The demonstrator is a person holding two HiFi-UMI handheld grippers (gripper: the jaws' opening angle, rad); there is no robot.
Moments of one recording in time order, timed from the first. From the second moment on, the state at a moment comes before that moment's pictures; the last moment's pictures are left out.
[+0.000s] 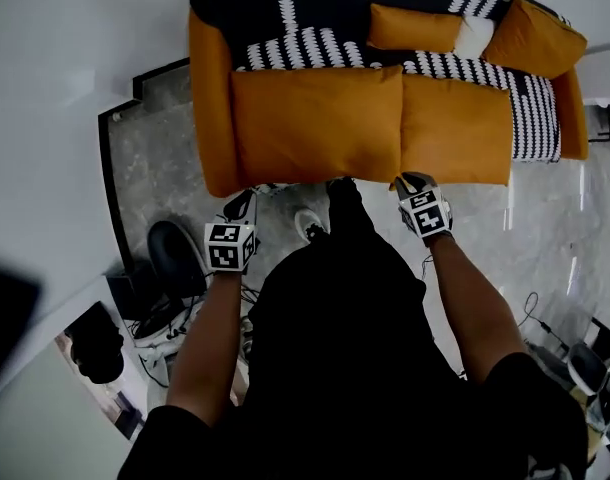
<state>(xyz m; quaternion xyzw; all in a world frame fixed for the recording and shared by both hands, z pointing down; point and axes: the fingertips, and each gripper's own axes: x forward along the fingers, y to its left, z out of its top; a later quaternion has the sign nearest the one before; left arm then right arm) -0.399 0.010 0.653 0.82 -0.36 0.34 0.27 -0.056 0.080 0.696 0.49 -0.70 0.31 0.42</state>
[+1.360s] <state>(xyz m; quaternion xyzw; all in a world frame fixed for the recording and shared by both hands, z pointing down) -0.425 -0.015 0.845 0.73 -0.37 0.45 0.35 -0.047 0.054 0.815 0.48 -0.66 0.35 0.45</state>
